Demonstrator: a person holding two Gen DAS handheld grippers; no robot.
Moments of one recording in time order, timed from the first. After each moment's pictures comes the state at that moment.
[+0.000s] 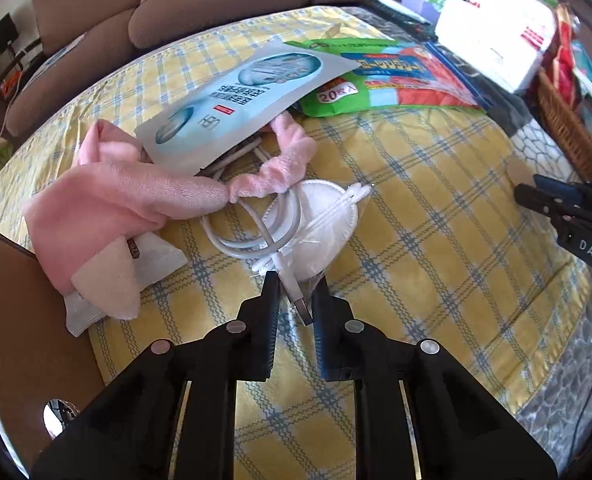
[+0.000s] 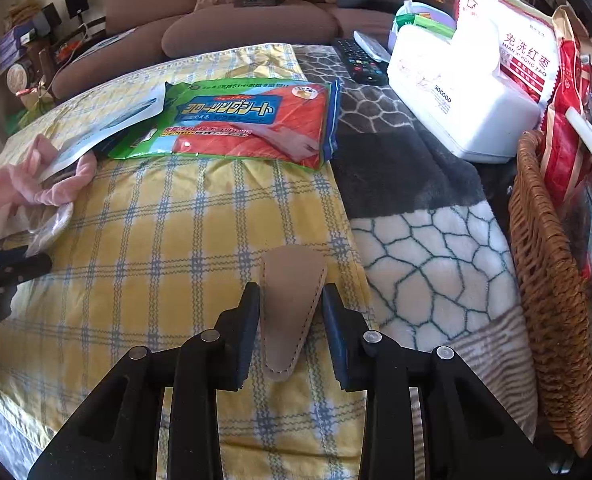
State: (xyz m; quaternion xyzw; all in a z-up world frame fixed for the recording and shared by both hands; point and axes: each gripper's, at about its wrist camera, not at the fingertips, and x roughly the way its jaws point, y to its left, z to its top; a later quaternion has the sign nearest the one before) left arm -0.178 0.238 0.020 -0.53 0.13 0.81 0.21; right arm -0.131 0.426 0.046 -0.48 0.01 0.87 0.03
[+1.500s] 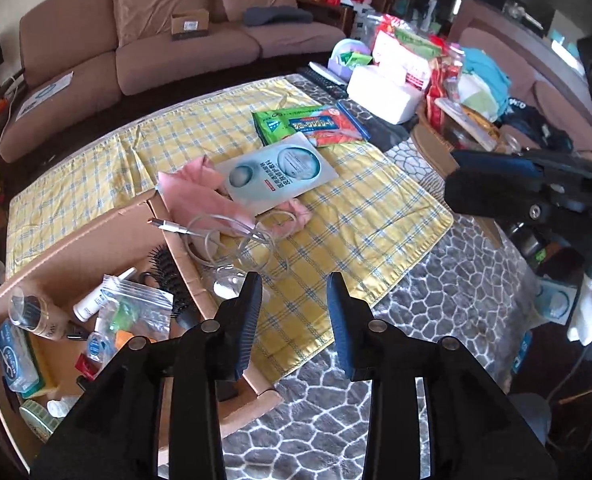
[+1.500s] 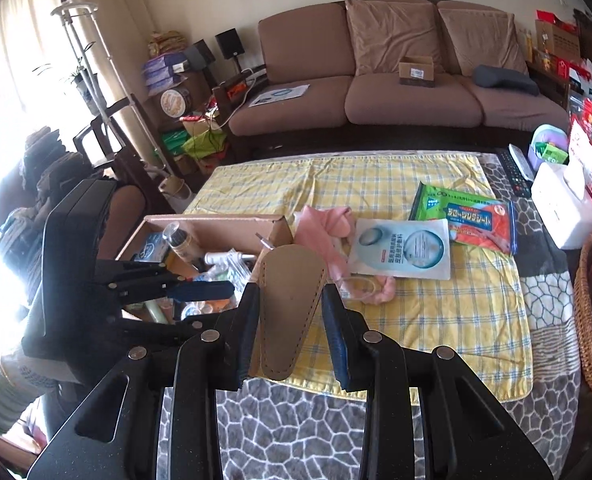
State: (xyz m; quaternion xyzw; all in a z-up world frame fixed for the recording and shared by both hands) left arm -0.070 0.111 0.184 -0.47 0.09 0.81 0.33; right arm -0.014 0.231 0.244 -0.39 0.06 0.90 -0.20
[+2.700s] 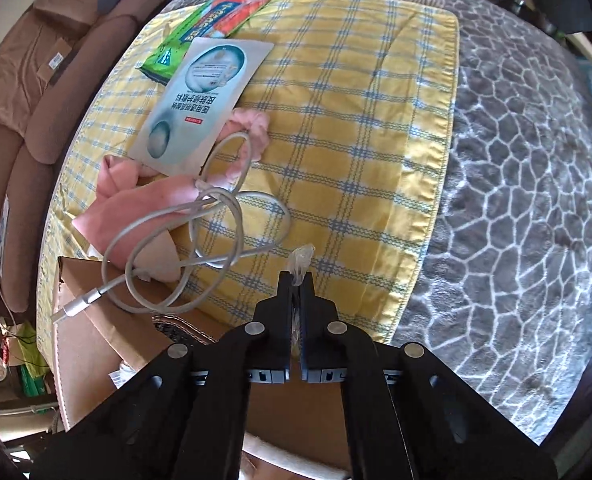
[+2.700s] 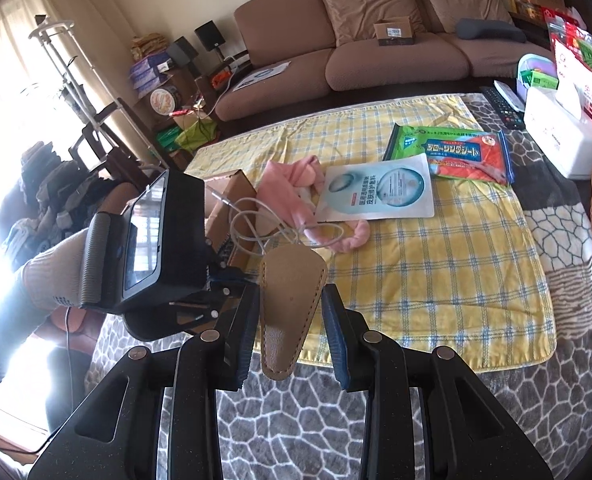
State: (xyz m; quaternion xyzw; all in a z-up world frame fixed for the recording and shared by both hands) left arm -0.071 0.196 0.072 -0.47 0.43 0.67 0.39; right arm -0.005 0.286 0.173 -0.42 0.12 0.88 -0.20
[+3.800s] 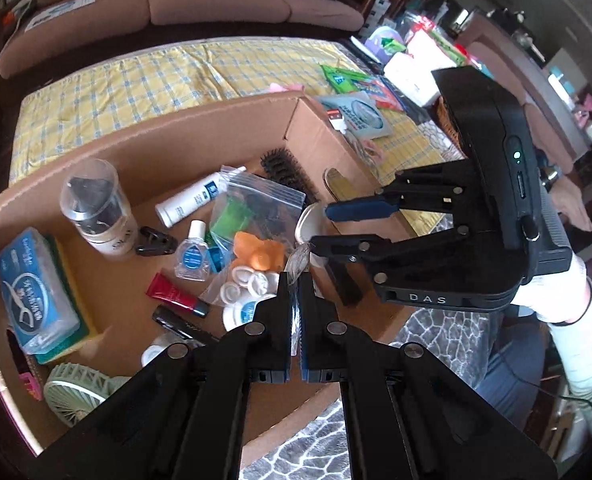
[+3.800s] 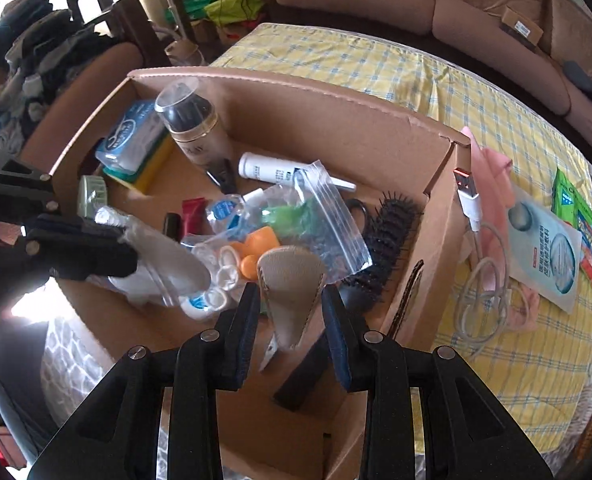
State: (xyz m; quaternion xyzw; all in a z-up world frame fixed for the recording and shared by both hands) left arm -0.123 -0.080 0.129 -0.55 0.03 0.75 0.37; right arm -0.110 0.020 0.103 -0.55 -0.10 0.80 -0.22
